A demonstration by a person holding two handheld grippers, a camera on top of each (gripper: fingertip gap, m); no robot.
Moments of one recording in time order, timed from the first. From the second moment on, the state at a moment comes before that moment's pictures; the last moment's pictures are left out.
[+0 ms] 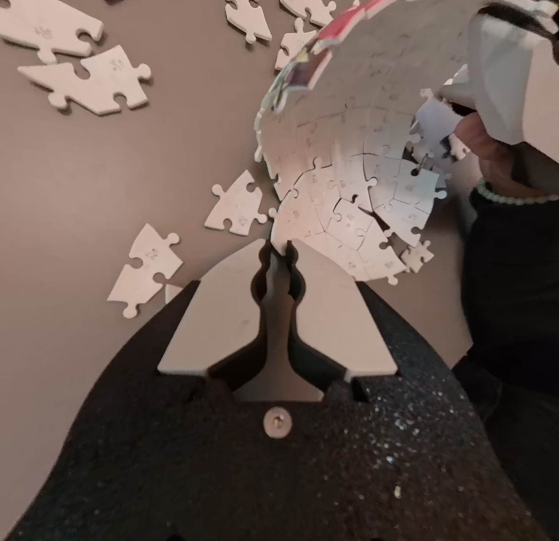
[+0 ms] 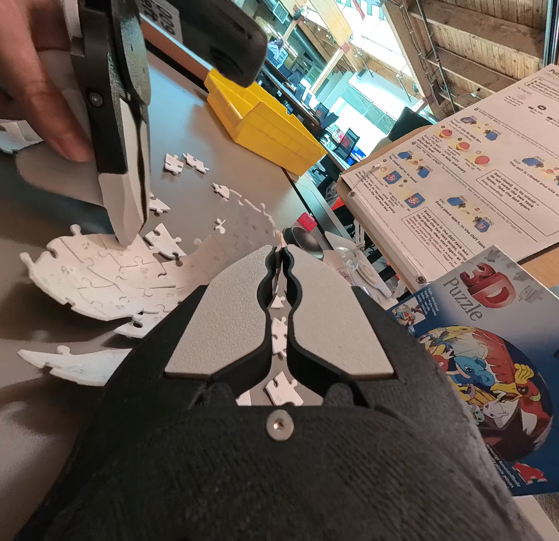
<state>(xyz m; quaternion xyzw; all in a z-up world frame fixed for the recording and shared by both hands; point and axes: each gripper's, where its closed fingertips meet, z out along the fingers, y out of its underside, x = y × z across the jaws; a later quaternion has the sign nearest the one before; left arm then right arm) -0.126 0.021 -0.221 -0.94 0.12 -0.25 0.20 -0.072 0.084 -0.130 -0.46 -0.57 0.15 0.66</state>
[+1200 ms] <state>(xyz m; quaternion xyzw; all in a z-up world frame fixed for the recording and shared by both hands) -0.136 0.062 -0.203 -0.85 0.30 -0.02 0.43 -0.076 0.083 -0.131 -0.46 -0.58 0.14 0.67</state>
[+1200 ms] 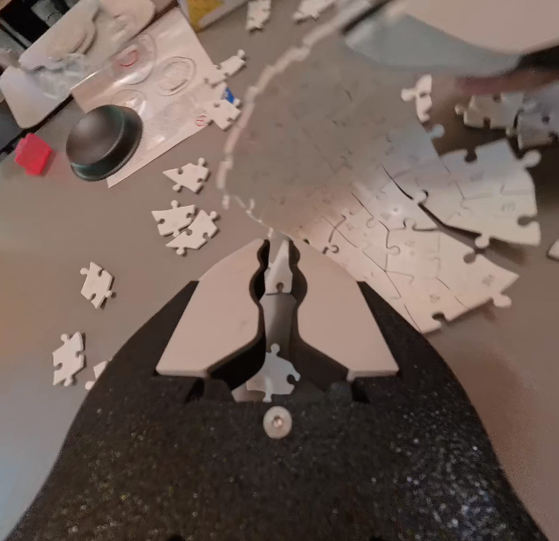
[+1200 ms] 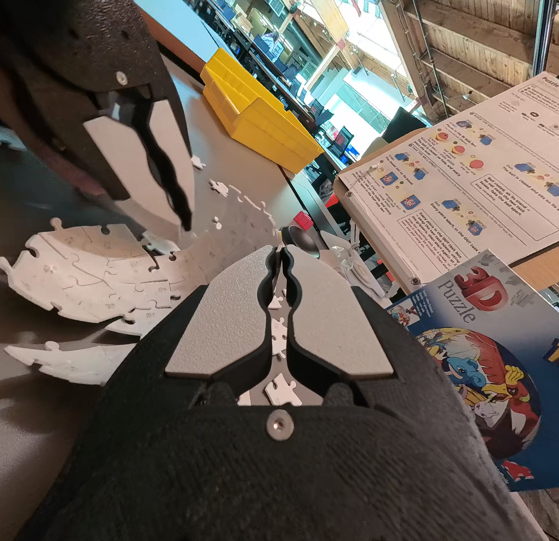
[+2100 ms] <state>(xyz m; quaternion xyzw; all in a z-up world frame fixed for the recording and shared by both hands) -0.114 0.078 -0.179 -0.76 0.38 -0.18 0.49 -0.045 0.099 -0.156 -0.61 -0.52 0.21 0.56</state>
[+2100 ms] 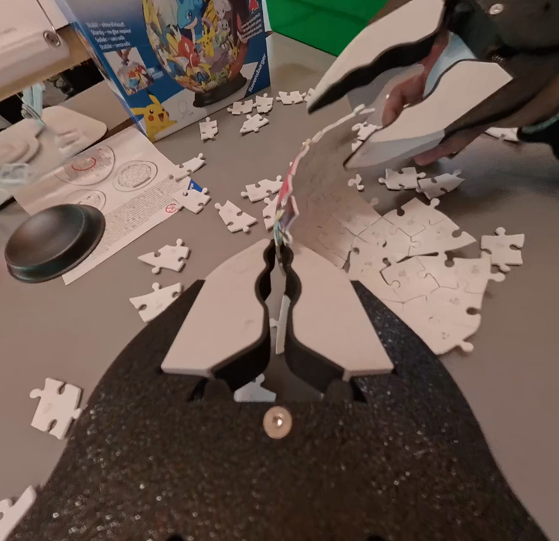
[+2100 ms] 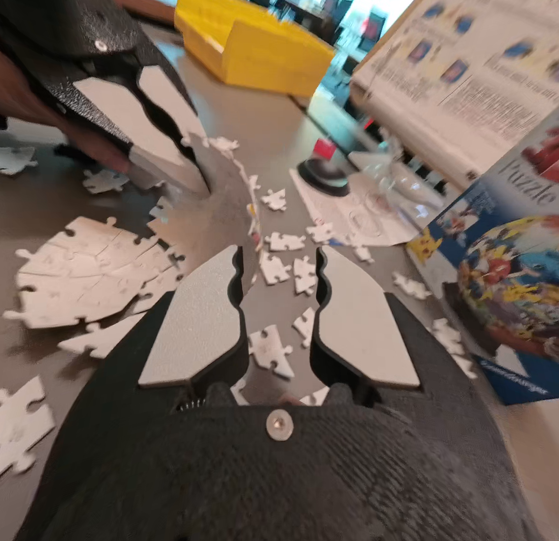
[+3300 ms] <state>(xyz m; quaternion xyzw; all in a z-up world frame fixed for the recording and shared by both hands) -0.105 -0.004 -0.219 -0.74 0.57 -0.01 0.35 -0.060 0.080 -0.156 -0.49 -0.60 0.14 0.62</state>
